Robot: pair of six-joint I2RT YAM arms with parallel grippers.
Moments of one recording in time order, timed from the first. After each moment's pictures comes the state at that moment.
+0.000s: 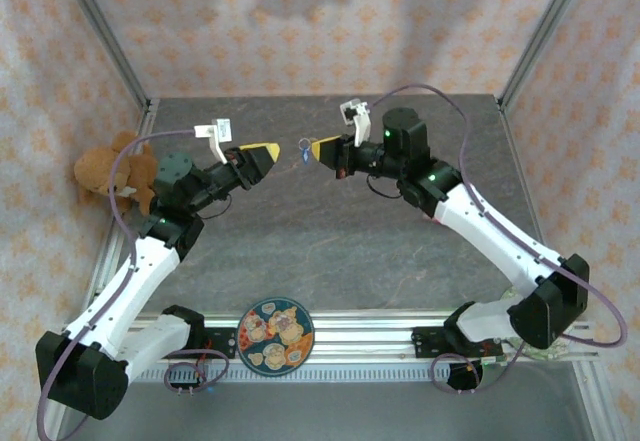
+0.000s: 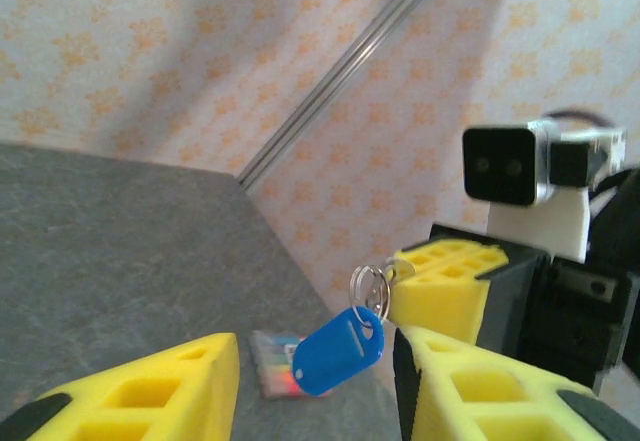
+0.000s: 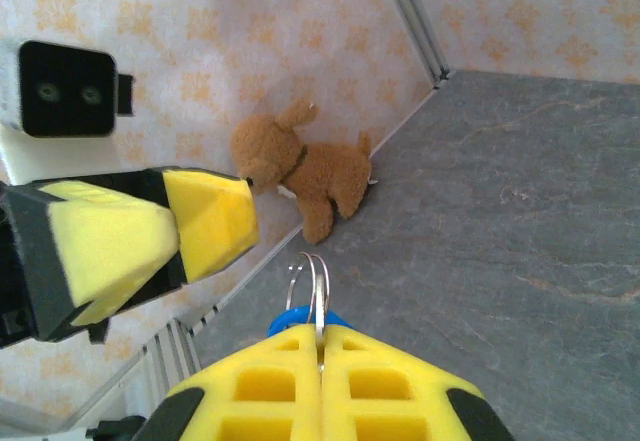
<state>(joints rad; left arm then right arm) -0.25 0.98 0.83 0.17 0.57 -0.72 0.62 1.37 1.31 -0.23 -0.53 0.39</state>
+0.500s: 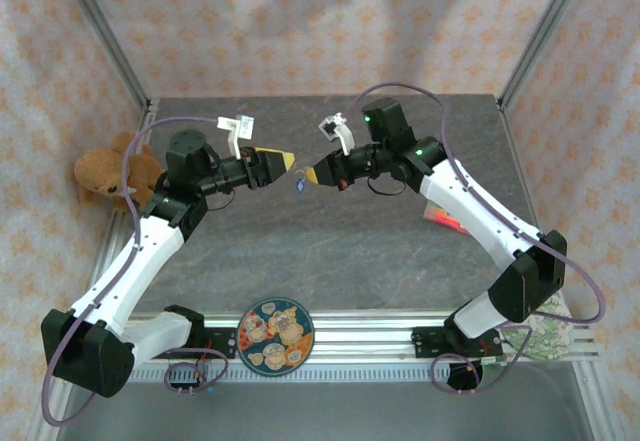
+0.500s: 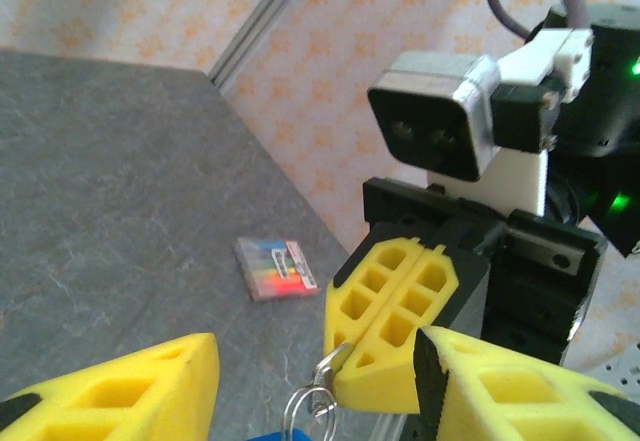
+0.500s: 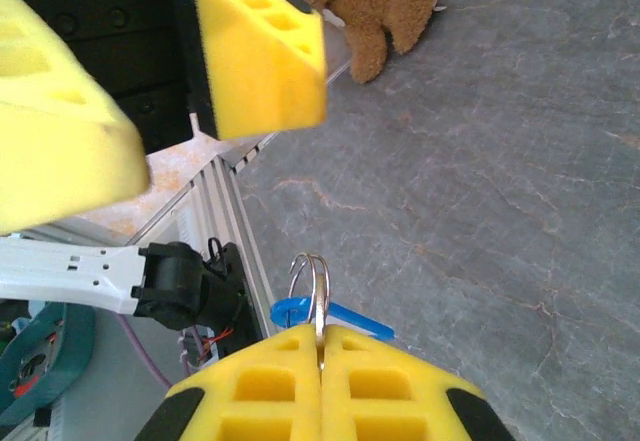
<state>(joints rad) -0.25 1.11 0.96 -0.04 0.78 -0.59 0.60 1.51 1.48 -0.63 -0.78 0.17</state>
